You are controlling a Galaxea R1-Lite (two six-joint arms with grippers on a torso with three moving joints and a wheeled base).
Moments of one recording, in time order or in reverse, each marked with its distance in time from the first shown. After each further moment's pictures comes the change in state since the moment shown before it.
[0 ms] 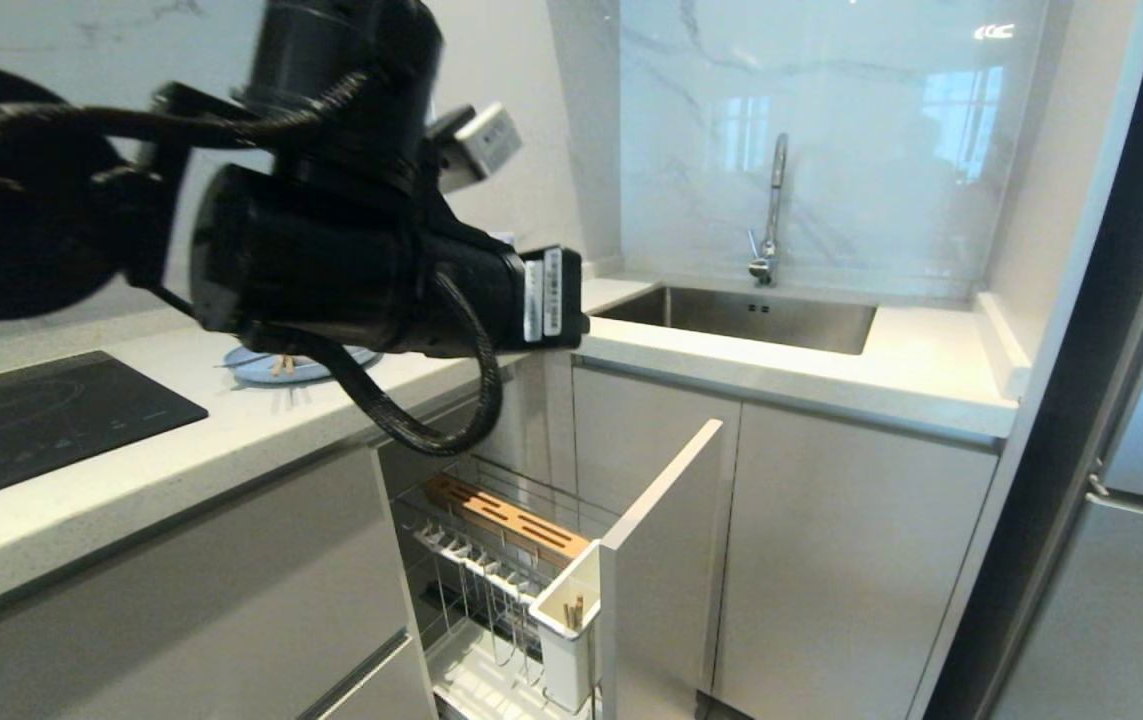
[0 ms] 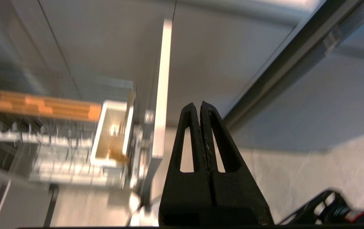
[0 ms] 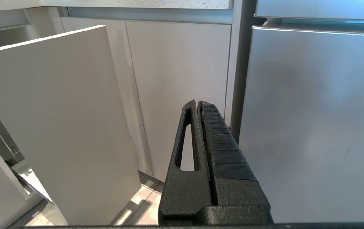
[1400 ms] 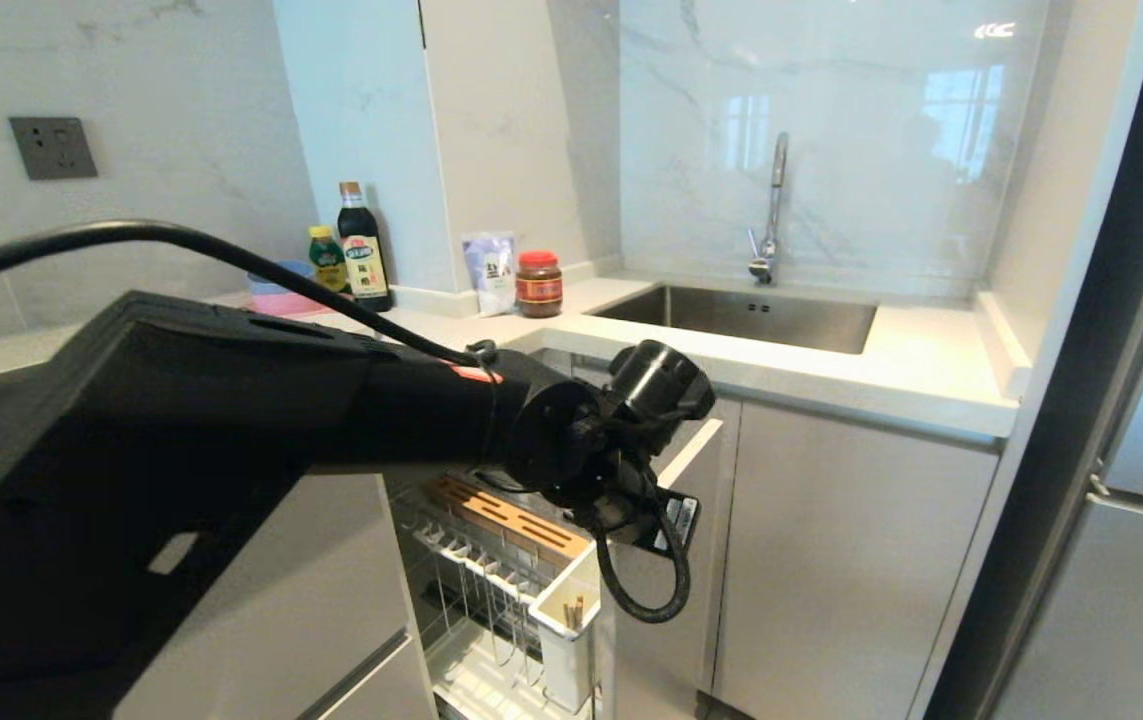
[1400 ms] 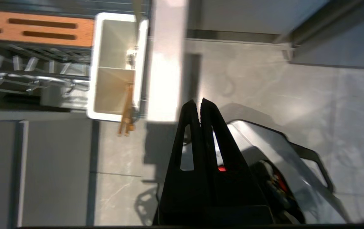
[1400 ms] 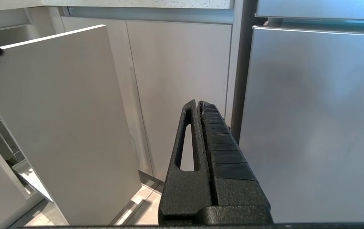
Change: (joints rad) left arm -0.069 0.469 -0.056 0.073 0.081 0.050; right arm 0.000 0.000 0.000 0.000 0.000 0.000
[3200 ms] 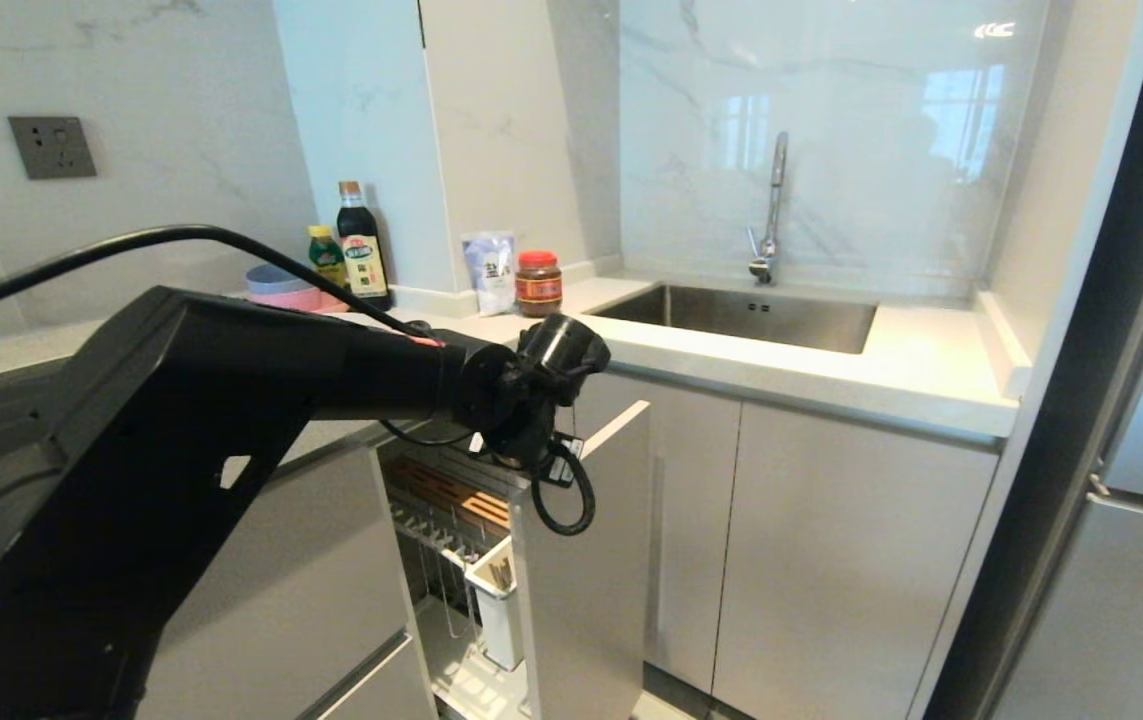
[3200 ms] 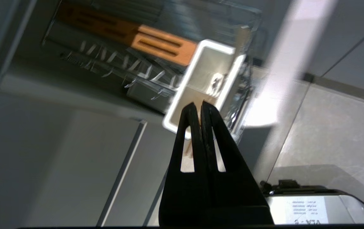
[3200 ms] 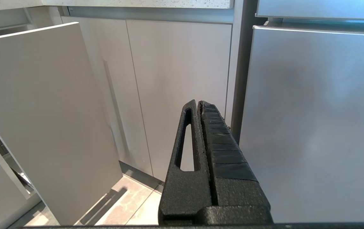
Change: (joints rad) left arm 0.235 0.063 -0.068 -0.016 0.317 0.116; right arm 0.000 0.000 0.000 0.000 0.000 0.000
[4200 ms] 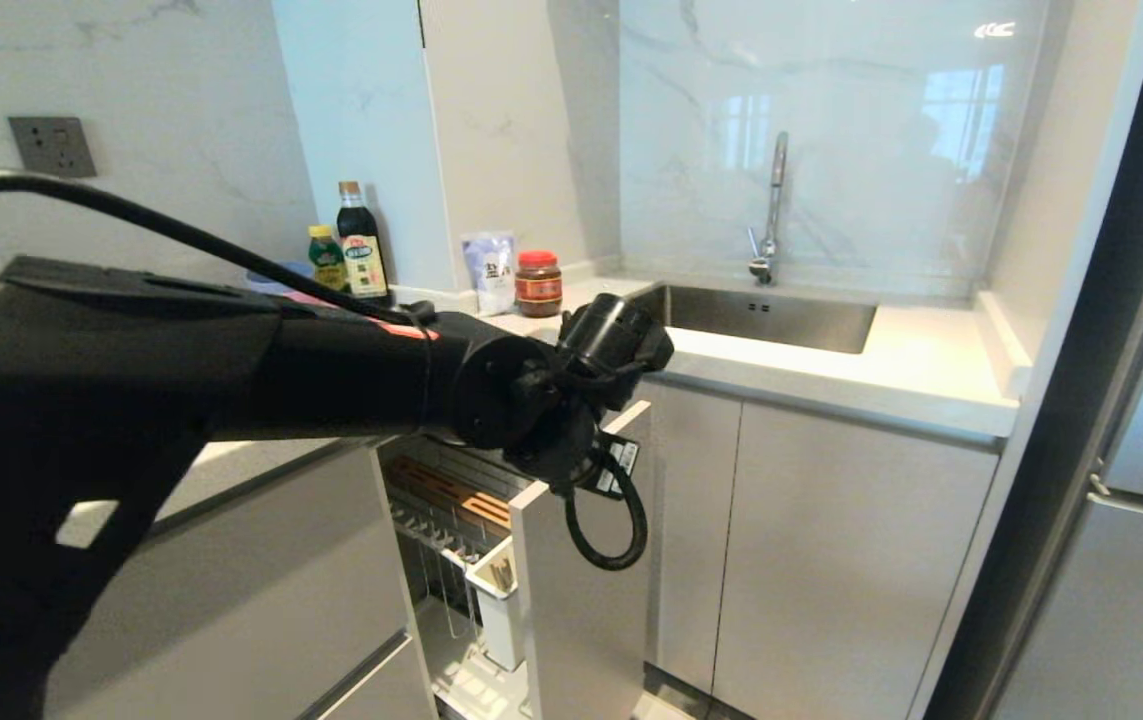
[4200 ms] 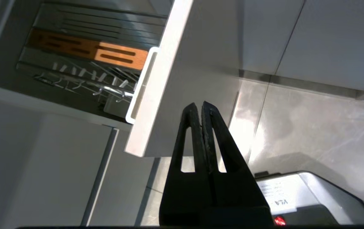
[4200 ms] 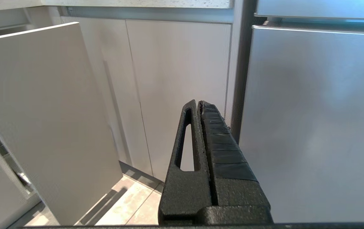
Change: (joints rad) left arm -0.176 -0.127 0.072 -0.001 0.005 -0.052; right arm 0.000 0.000 0.000 -0.001 0.000 0.000
